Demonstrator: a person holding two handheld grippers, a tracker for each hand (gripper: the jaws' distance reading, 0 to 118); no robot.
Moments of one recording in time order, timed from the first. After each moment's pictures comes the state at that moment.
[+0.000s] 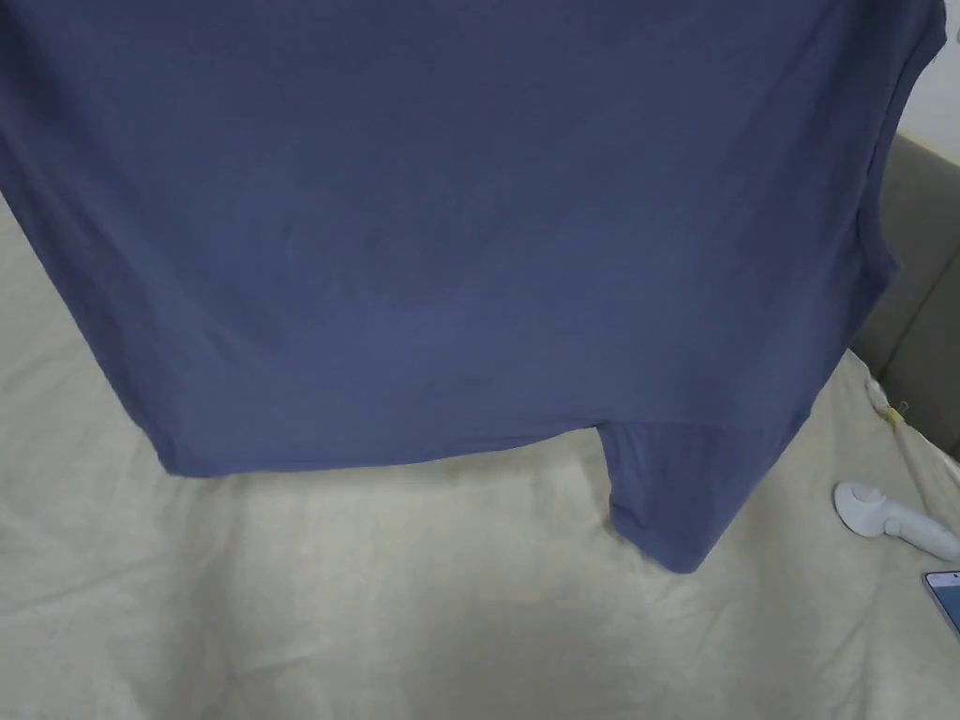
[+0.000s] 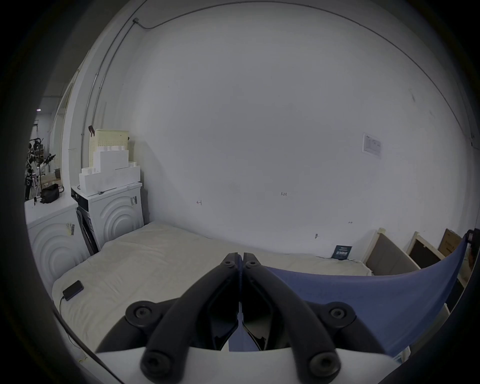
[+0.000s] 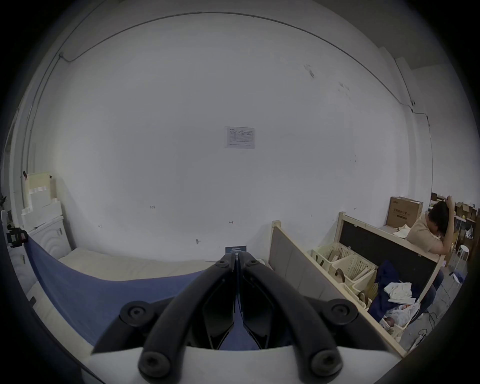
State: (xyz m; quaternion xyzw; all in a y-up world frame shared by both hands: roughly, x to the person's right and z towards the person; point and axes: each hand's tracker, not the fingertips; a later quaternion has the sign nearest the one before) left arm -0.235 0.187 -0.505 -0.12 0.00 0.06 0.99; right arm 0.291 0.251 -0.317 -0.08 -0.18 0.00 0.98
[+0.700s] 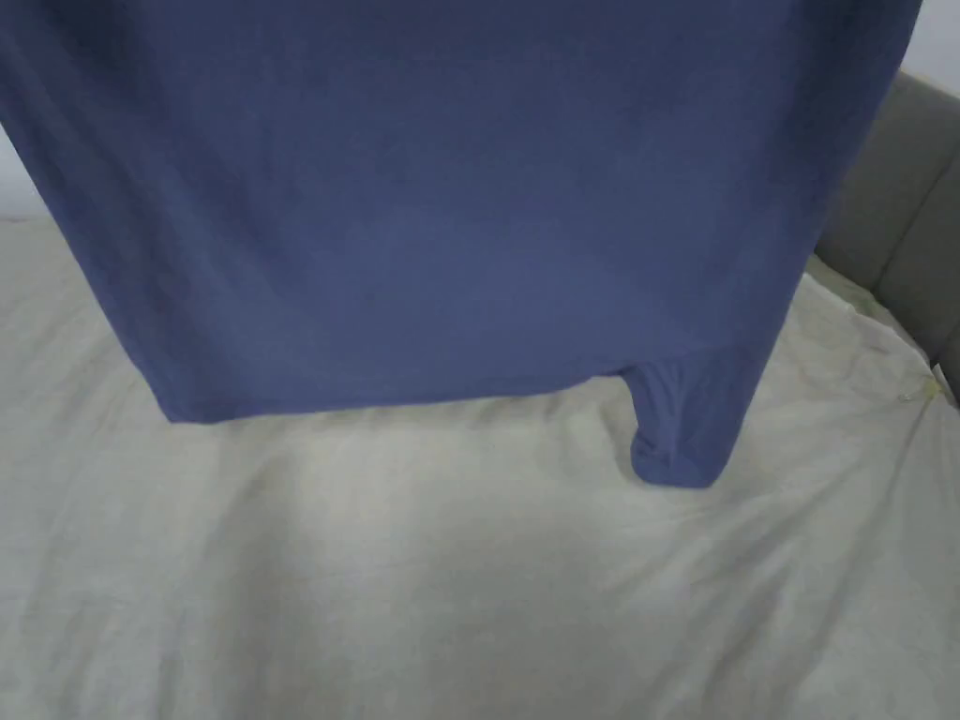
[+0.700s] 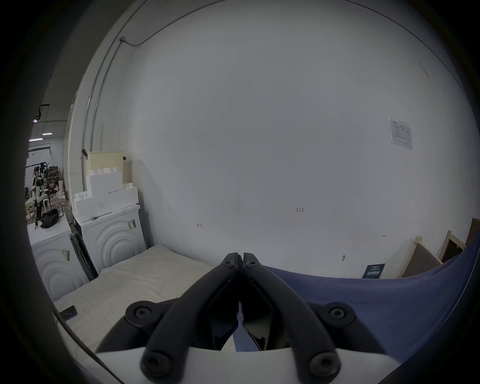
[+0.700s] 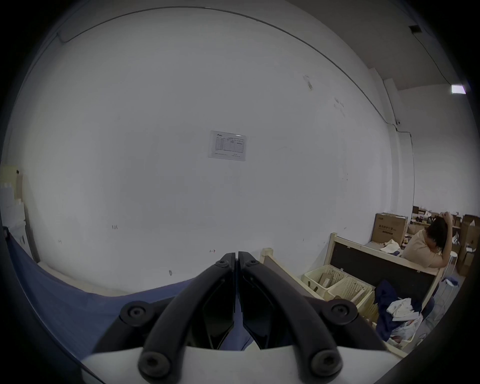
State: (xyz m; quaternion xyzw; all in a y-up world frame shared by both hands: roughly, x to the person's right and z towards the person) left arm -0.132 0.187 -0.720 -0.08 0.07 0.01 0.99; right arm 0.349 0.251 -0.570 -0.03 -0.26 0.03 0.97
